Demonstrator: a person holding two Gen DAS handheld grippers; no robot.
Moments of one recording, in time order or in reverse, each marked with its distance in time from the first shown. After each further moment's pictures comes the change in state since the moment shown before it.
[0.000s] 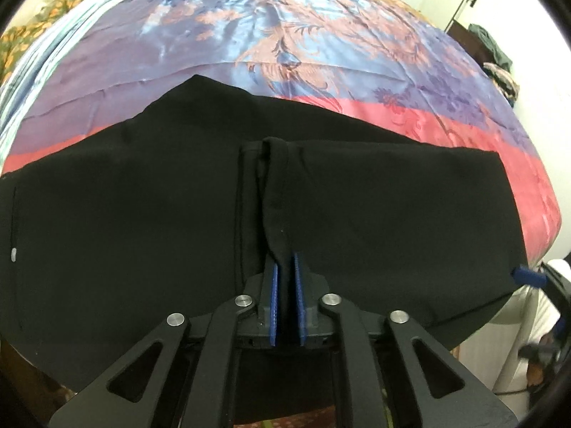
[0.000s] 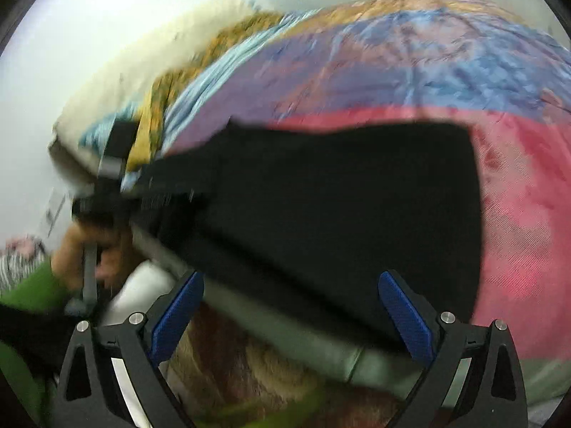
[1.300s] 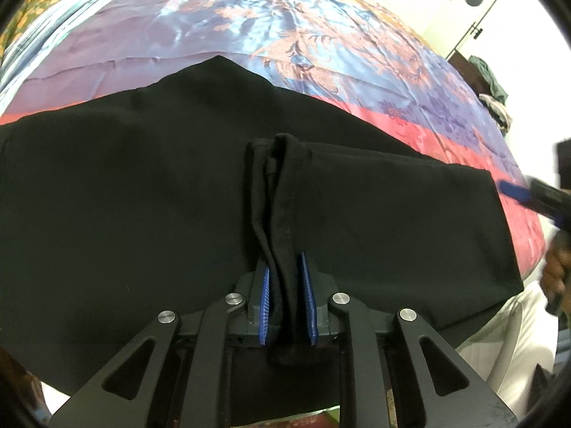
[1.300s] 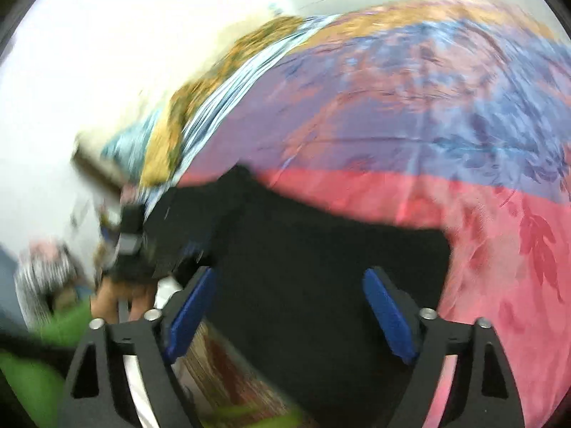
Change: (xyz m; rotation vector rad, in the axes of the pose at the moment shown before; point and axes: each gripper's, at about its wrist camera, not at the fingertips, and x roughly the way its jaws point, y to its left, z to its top) left arm 0.002 0.021 -0.021 -0.095 -0.060 -0.082; right arm -0.007 -0.104 0.098 0.136 -0.004 0.092
